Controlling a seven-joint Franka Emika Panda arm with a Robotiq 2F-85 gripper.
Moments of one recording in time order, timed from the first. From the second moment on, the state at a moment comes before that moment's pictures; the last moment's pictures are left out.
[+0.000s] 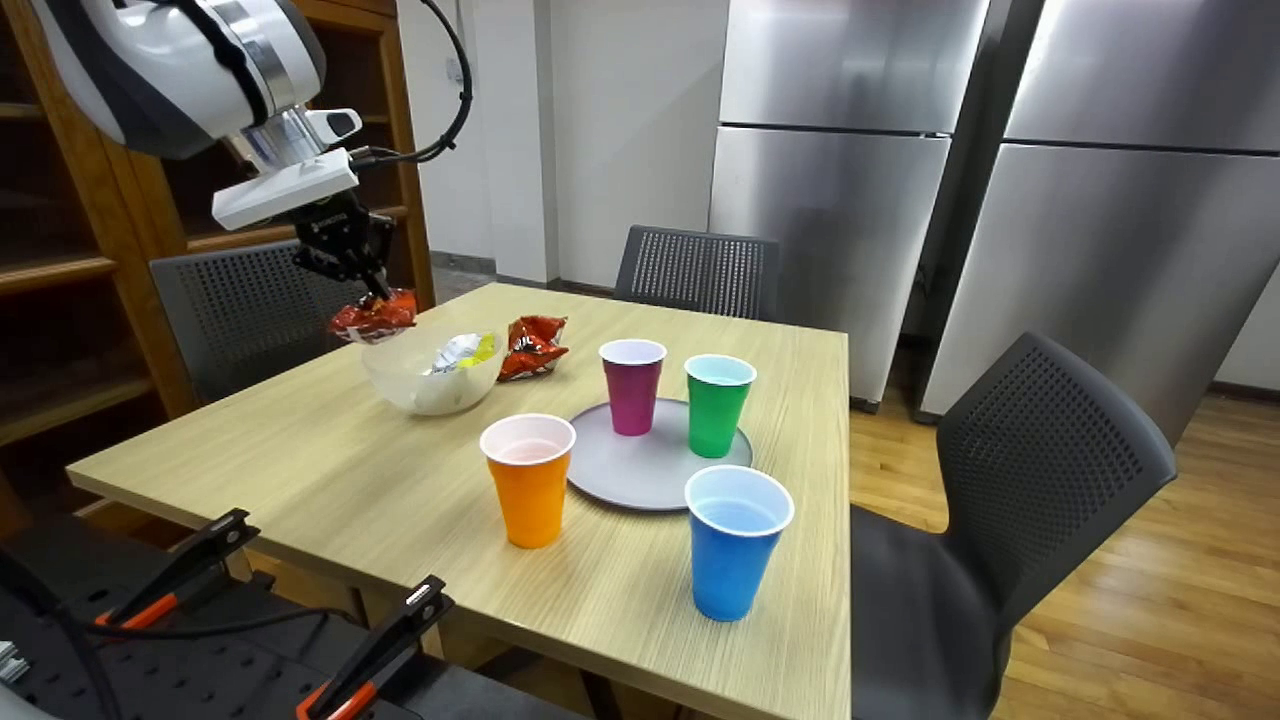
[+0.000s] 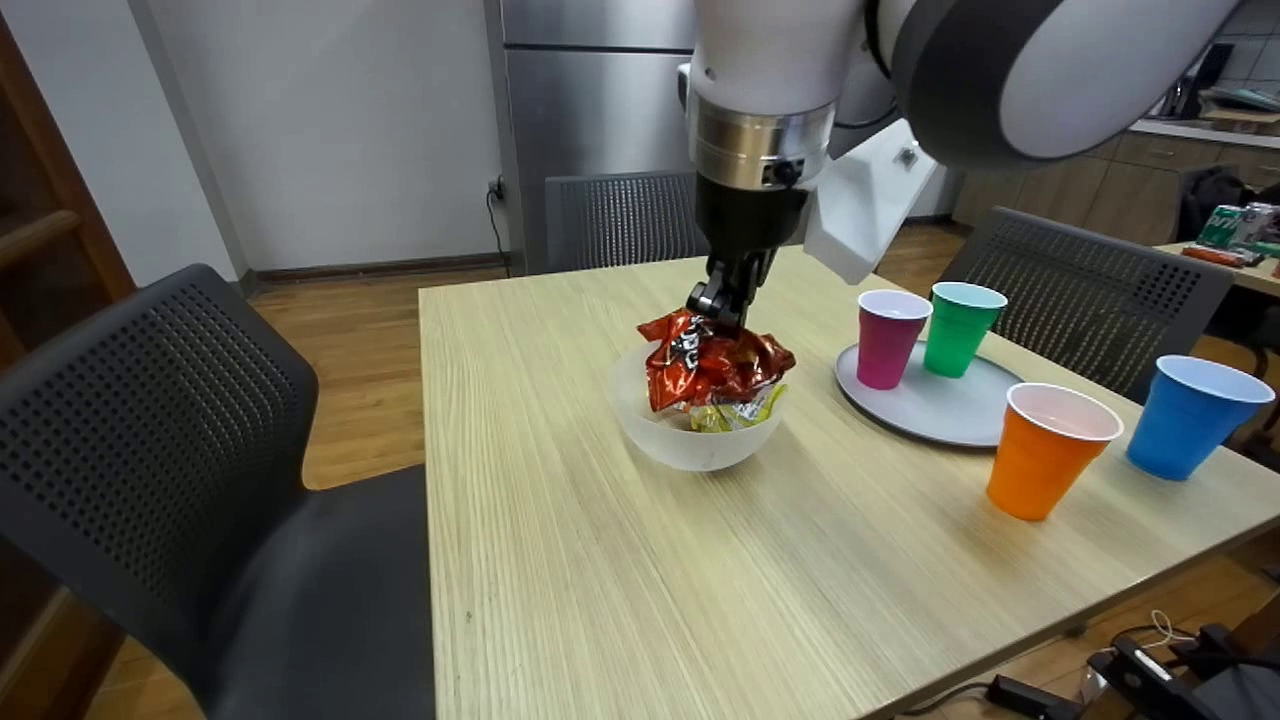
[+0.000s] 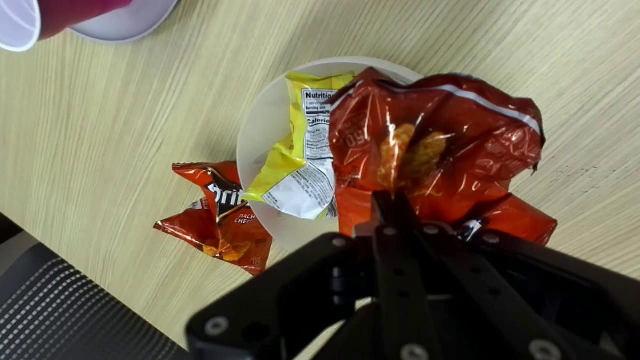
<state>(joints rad) -0.02 0.24 0.43 -2.33 -0.94 2.63 0.52</state>
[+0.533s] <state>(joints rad) 0.05 0.38 0.34 -2.17 -0.87 2.61 0.52</state>
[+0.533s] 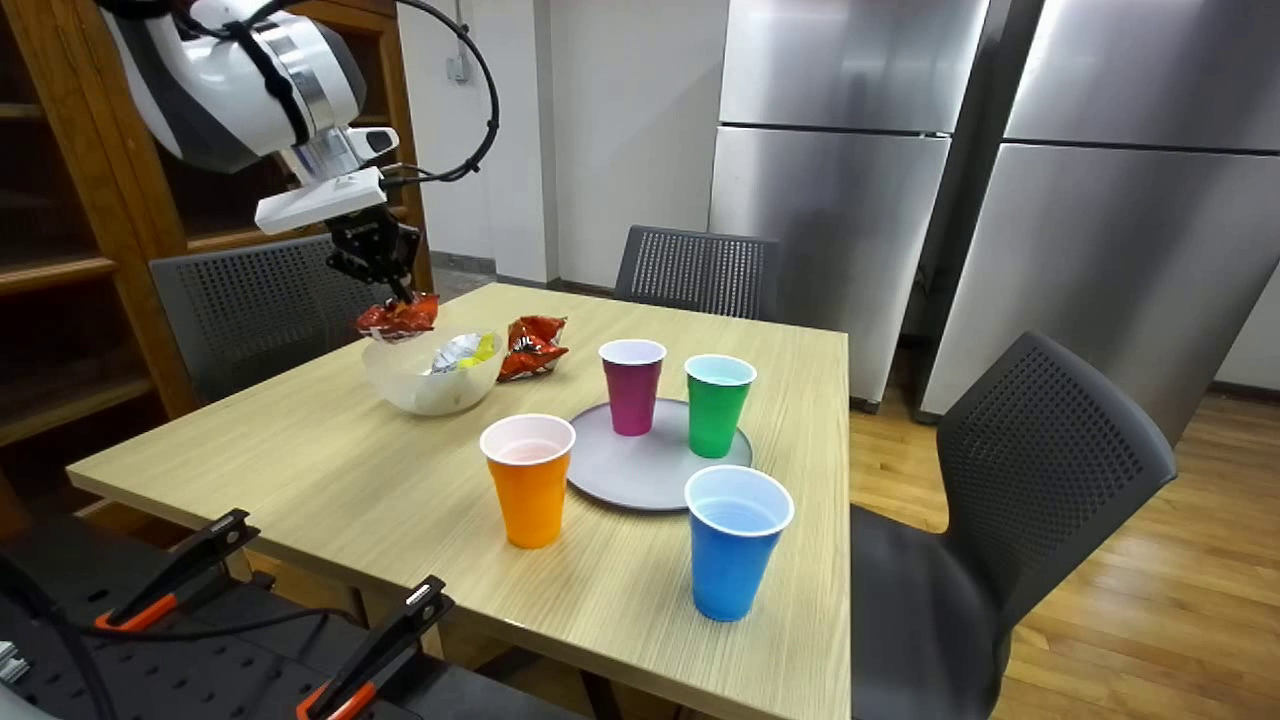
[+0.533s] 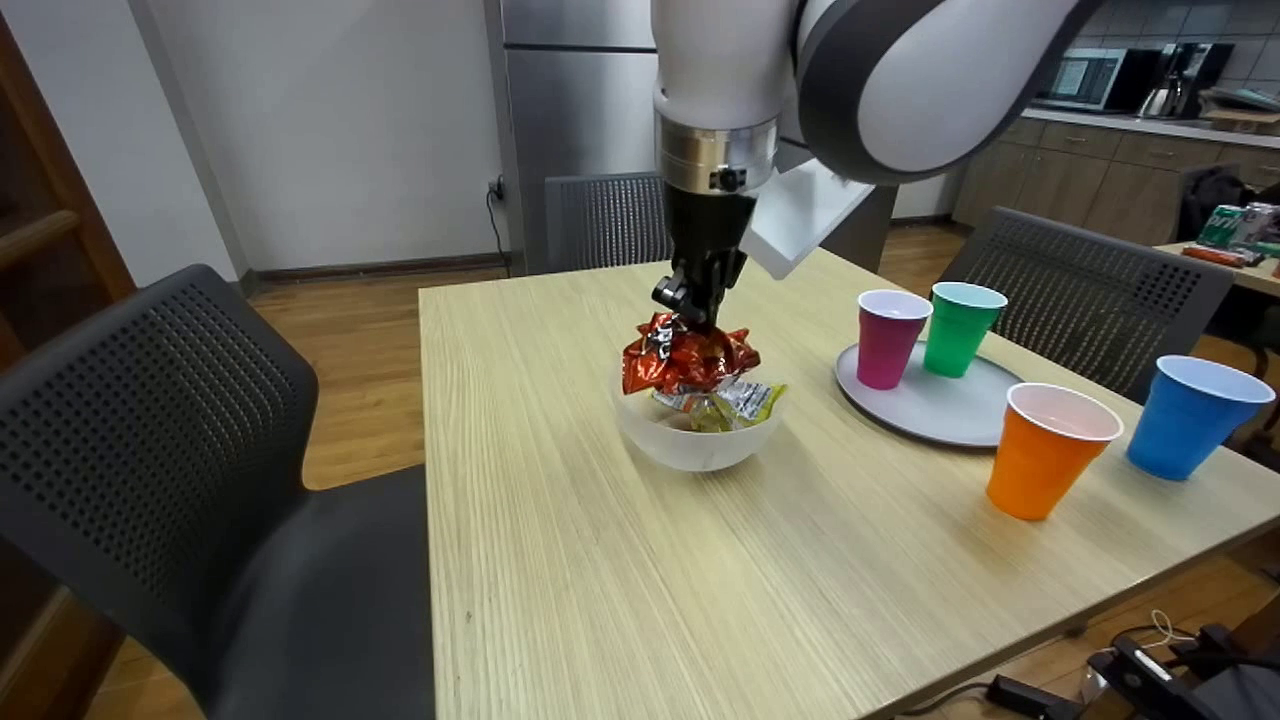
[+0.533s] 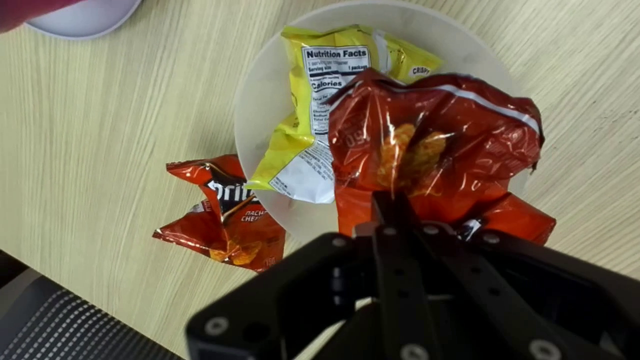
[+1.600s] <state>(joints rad) 0.29 0.52 0.06 -2.04 -0.60 2.61 0.47</state>
